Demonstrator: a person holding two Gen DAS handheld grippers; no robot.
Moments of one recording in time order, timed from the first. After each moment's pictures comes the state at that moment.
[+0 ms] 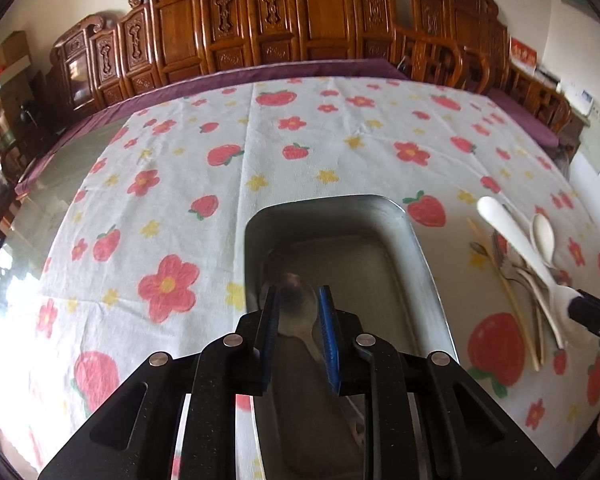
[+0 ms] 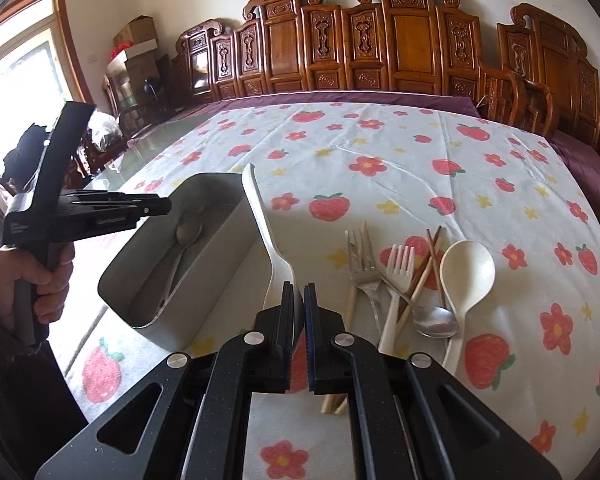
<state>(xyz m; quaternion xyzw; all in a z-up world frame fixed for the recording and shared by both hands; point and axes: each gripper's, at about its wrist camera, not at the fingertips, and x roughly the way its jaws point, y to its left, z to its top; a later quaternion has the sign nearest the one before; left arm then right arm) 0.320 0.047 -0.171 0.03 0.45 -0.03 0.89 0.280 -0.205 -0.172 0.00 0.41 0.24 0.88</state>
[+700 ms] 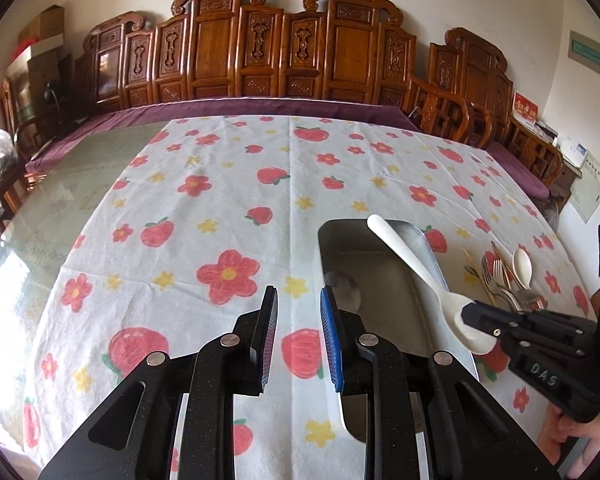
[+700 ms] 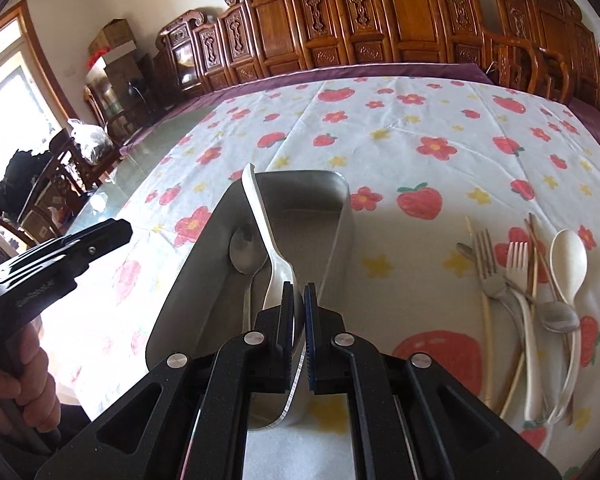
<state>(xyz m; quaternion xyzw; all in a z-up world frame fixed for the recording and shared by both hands) 0.277 0.115 -0.144 -0.04 0.40 -0.02 0.92 0.303 -0.089 -0.182 0.05 0.46 0.21 0.86</state>
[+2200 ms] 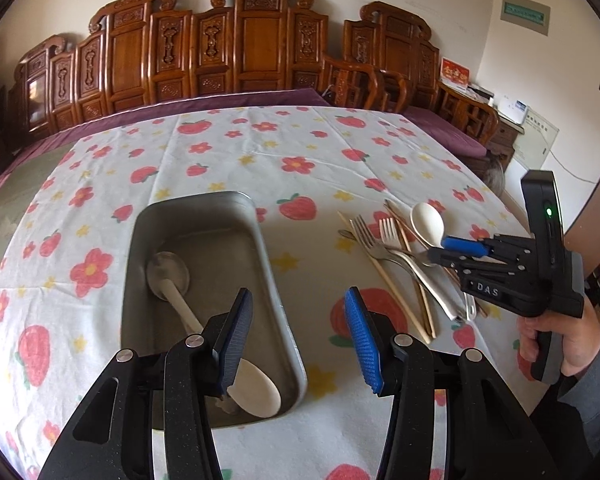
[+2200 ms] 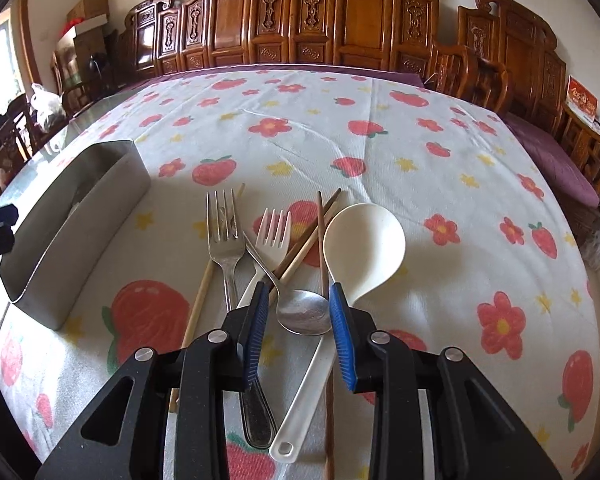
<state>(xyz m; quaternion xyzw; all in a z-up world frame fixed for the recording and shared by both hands) 0.253 -0.026 -0.161 0.00 0.40 -0.14 0.91 0.324 -0.263 -0.225 -0.04 0.45 0.14 0.88</state>
